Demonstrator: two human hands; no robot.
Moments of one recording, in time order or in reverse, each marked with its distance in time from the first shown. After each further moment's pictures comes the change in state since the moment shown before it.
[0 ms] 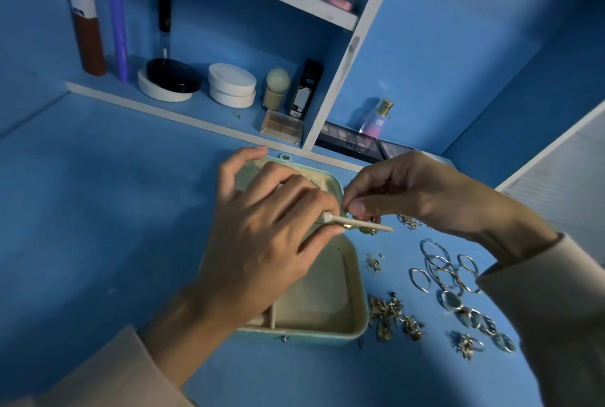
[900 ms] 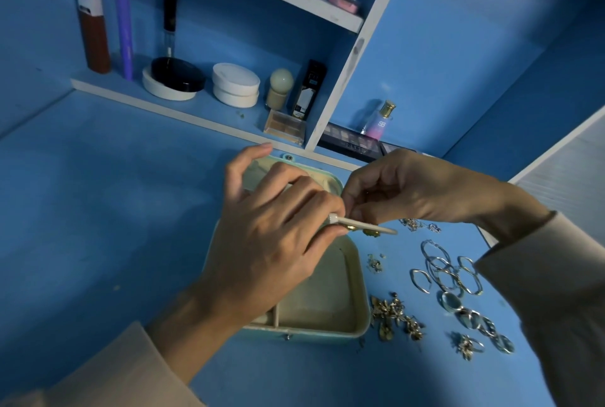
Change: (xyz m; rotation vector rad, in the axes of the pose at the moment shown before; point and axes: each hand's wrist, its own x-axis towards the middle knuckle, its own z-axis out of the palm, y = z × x) left_hand -0.002 -0.001 -0.001 -0.009 -0.012 0.018; right_hand 0.011 -0.011 -0.004 -0.163 -0.182 0.043
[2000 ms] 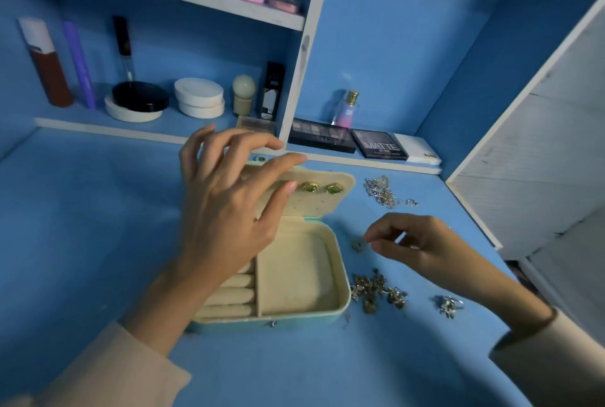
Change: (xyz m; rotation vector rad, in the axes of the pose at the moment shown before) left_hand 0.012 -0.019 0.012 -0.075 -0.031 -0.027; right_hand -0.065 0.077 0.068 0.049 0.563 0.120
